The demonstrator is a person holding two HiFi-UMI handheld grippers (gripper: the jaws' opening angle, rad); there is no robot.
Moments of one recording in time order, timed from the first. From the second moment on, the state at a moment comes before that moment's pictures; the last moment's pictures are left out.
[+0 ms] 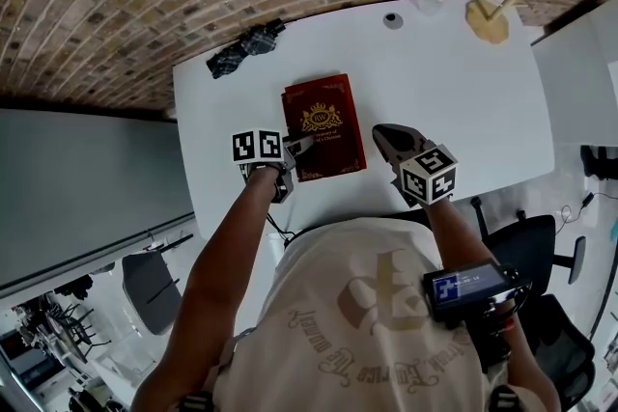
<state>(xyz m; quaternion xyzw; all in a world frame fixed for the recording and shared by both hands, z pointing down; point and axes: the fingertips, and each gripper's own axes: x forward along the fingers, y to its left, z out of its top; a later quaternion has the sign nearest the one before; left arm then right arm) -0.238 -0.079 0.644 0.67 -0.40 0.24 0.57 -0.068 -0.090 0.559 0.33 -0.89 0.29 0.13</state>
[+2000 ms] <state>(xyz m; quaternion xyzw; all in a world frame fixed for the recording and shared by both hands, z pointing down) -0.229 -0.053 0.530 0.80 -0.46 0.07 0.37 -0.075 -0.082 0.492 0.31 -0.92 0.21 0.10</state>
